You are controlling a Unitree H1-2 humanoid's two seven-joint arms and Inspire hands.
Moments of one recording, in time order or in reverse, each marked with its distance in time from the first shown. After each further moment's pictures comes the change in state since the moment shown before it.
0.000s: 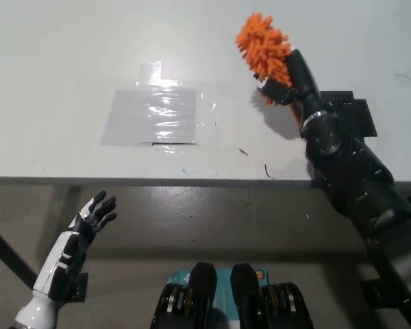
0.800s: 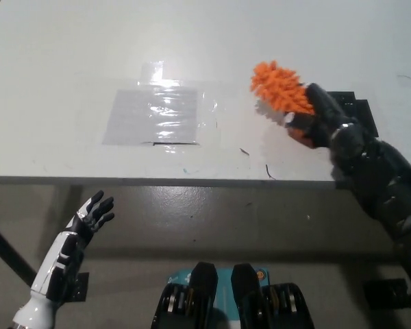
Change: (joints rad) left_arm 0.006 0.001 0.009 -0.001 -0.001 0.000 0.000; right_arm 0.033 -0.115 0.068 0.026 -0.064 0.204 0.128
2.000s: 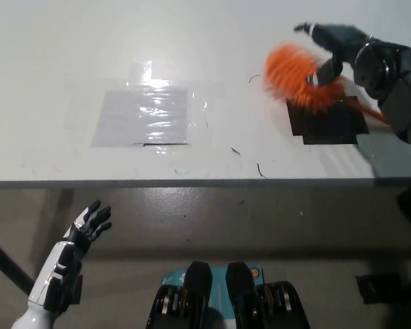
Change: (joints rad) left_arm 0.034 -0.001 0.001 -0.019 0.000 -0.001 0.002; right_arm -0.241 -0.074 0.336 -0.024 -0.282 0.017 0.296
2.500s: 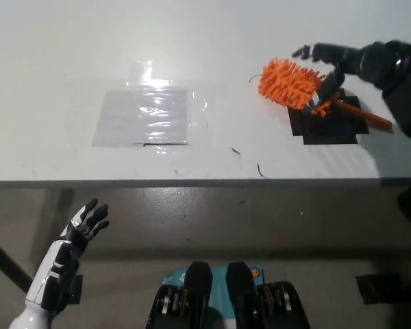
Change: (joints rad) left_arm 0.000 -0.001 0.008 0.000 -0.005 -0.001 0.000; right_arm 0.026 -0.051 -0.238 -0.148 0.089 0.025 0.257
